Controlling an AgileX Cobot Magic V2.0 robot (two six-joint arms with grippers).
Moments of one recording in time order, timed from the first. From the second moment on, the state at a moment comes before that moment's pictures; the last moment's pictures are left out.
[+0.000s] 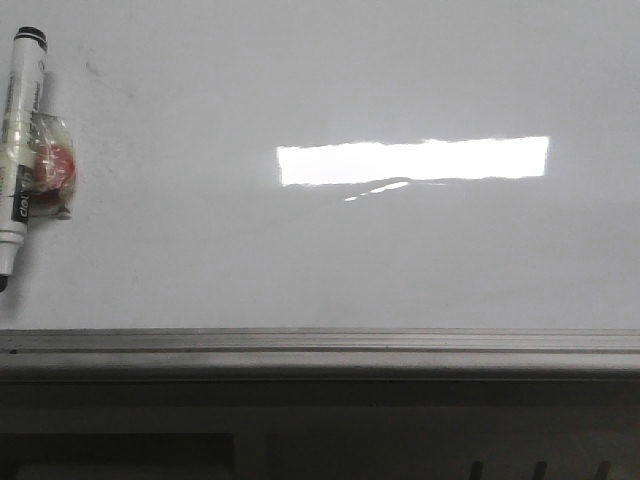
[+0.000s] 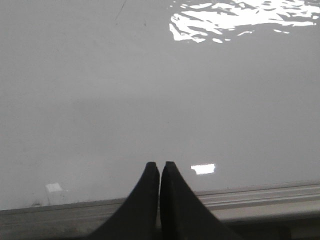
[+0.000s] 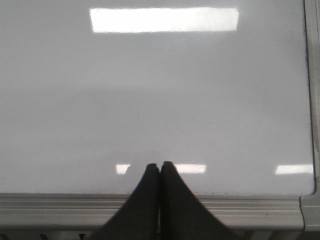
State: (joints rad) left arm -0.02 0.00 0.00 0.00 0.34 0.11; right arm -0.05 -0.01 0.01 0.01 0.33 -0.06
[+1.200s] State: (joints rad) left arm 0.00 0.00 0.00 -0.02 0.10 0.03; right arm -0.05 -0.01 0.00 0.06 0.12 -0.05
